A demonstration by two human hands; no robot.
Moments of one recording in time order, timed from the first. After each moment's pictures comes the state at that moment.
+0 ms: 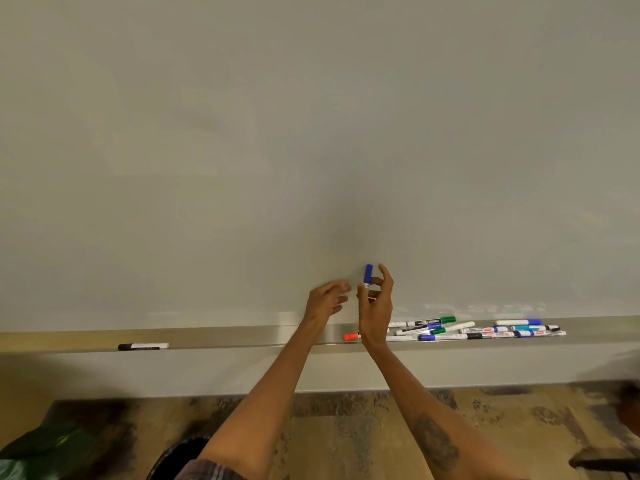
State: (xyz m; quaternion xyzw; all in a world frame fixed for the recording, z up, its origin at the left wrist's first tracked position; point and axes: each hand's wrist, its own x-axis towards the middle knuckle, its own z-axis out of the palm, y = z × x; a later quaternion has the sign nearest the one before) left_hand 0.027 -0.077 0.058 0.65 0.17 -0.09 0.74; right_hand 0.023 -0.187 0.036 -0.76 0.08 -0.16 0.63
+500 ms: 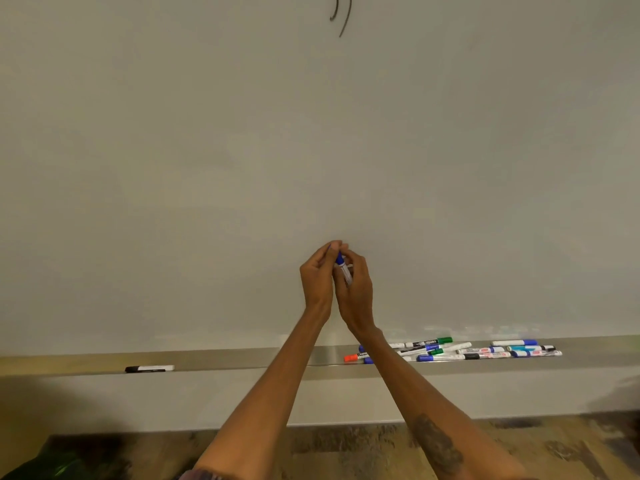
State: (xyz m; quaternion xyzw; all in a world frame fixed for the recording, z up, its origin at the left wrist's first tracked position) left_hand 0.015 -0.088 0.176 0.58 0.06 0.19 0.79; right_hand 0.021 -0.158 0.139 -0.76 -0.13 -0.23 0.59
